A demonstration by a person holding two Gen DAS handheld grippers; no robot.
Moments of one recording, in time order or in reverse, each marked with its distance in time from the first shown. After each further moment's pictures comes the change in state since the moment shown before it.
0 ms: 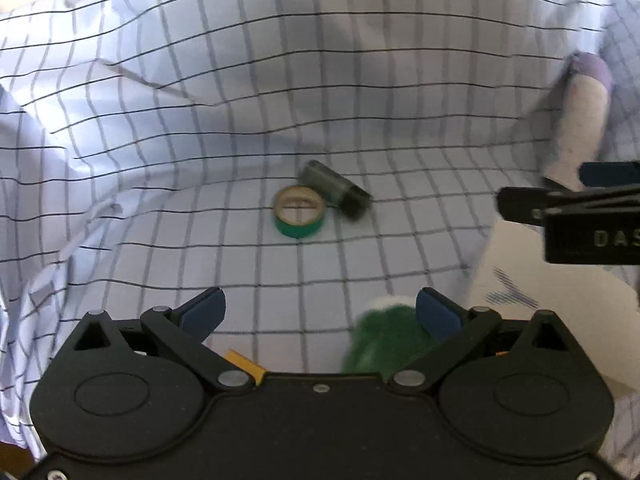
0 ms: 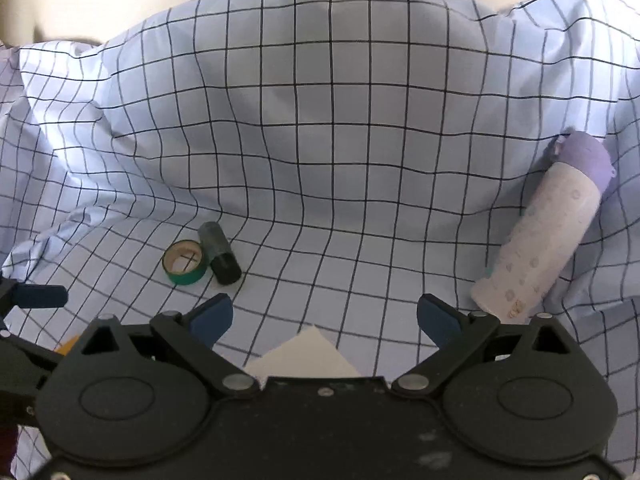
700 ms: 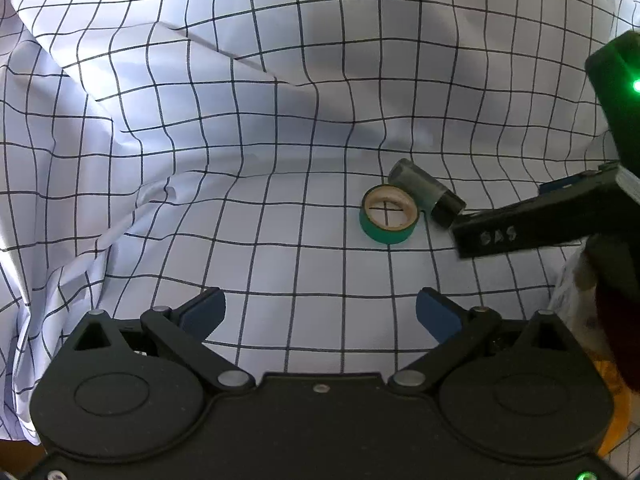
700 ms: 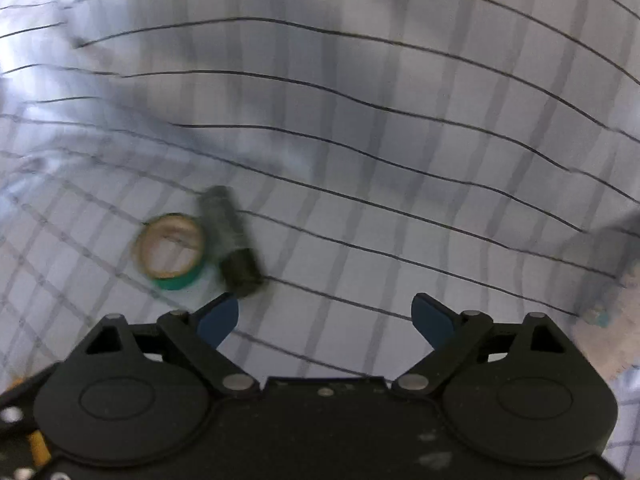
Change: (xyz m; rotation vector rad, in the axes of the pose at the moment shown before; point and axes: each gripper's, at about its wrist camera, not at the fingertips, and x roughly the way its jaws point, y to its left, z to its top) left arm 0.019 0.045 0.000 -0.079 0.011 0.084; right arm 0.118 0.056 0.027 -0.097 0.220 -0.063
